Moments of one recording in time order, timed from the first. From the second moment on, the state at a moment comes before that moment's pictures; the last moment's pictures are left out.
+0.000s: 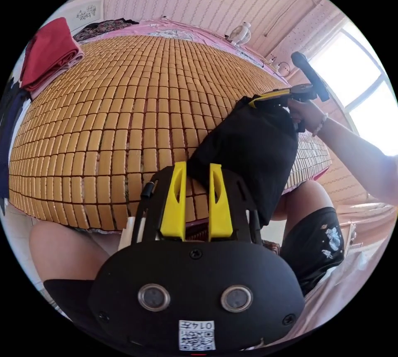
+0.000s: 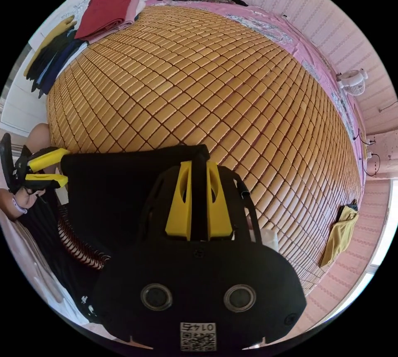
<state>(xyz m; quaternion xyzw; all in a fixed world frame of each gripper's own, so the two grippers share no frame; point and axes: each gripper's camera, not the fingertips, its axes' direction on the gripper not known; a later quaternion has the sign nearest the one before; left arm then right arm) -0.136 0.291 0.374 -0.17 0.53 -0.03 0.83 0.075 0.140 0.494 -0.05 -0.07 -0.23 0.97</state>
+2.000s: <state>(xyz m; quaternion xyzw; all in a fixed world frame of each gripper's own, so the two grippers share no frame) -0.365 0.262 0.221 0.14 0.50 -0.09 0.85 0.122 0.159 0.193 0.29 -0.30 -0.19 0.89</state>
